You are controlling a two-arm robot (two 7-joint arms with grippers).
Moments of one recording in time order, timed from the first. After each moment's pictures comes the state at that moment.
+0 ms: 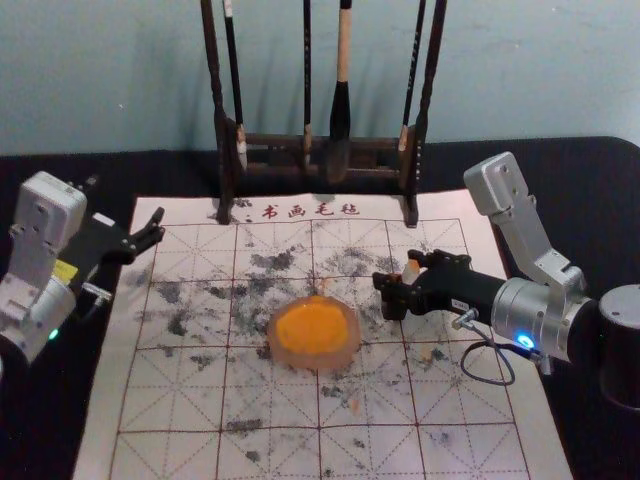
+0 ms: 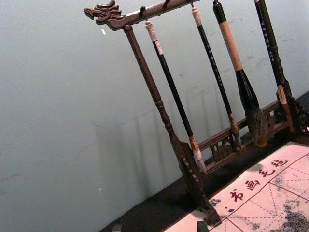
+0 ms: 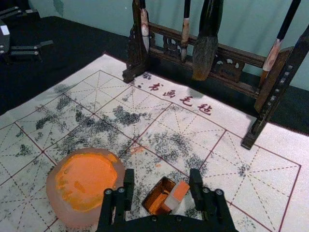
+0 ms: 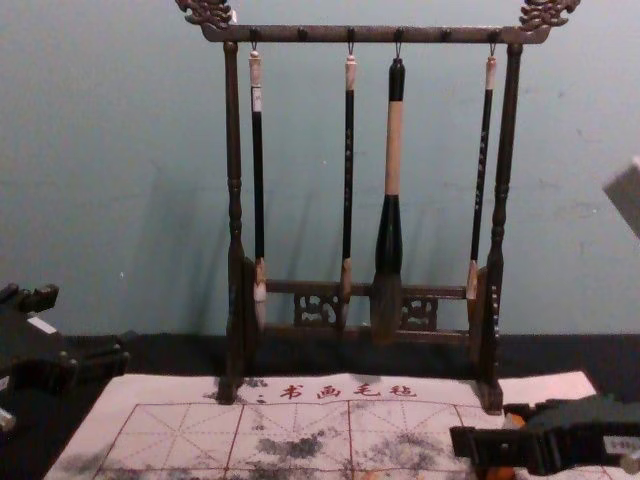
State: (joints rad) left arm -0.20 0.60 0.45 -1.41 -0.25 -0.12 0.03; right arm 0.20 0.47 -0.43 -1.60 0.42 0.45 0.30
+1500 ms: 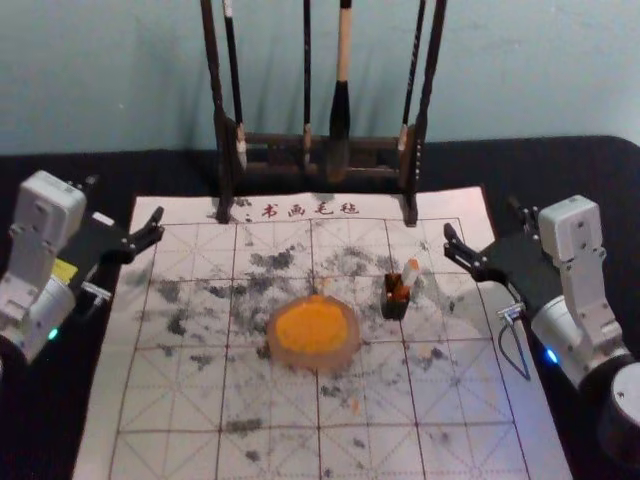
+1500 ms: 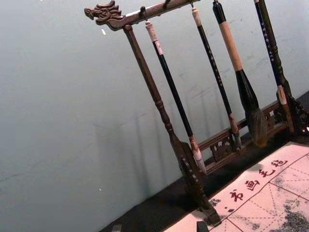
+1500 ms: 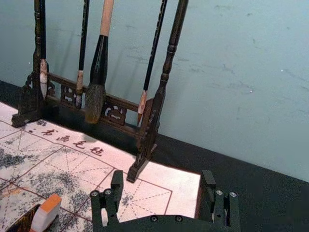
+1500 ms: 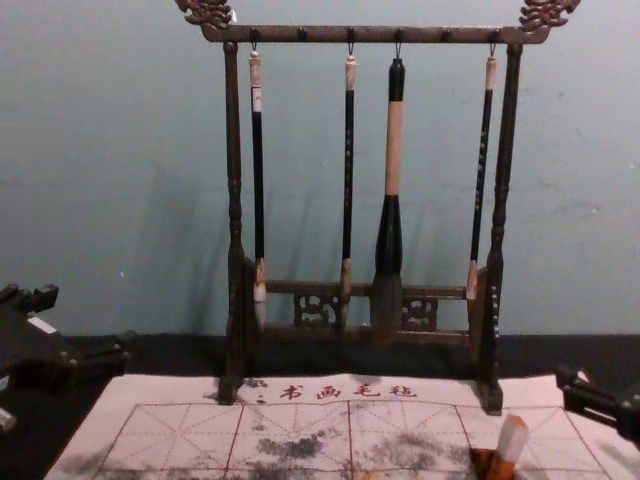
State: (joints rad) left arm -0.20 0.60 0.45 -1.41 -0.25 -0.12 0.03; right arm 0.08 0.35 -0.29 -1.41 0.13 -0.16 0.04
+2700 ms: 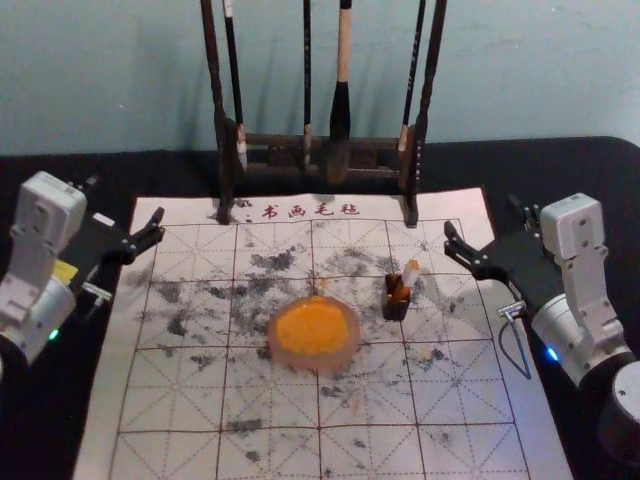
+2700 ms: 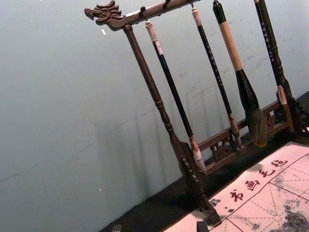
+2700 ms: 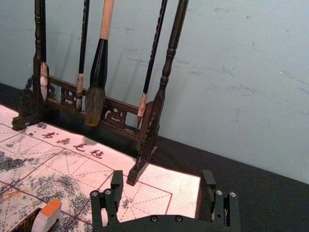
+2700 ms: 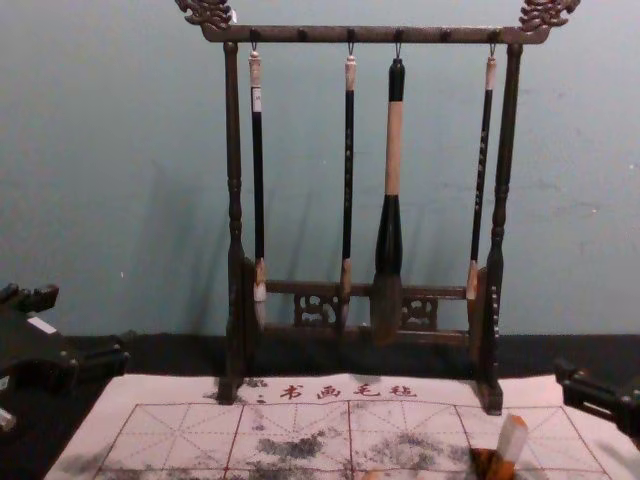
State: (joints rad) left arm -0.20 0.60 0.45 -1.41 -0.25 -0.12 0.03; right arm 0.08 0.35 -0.29 -1.42 0.13 -0.15 0.04
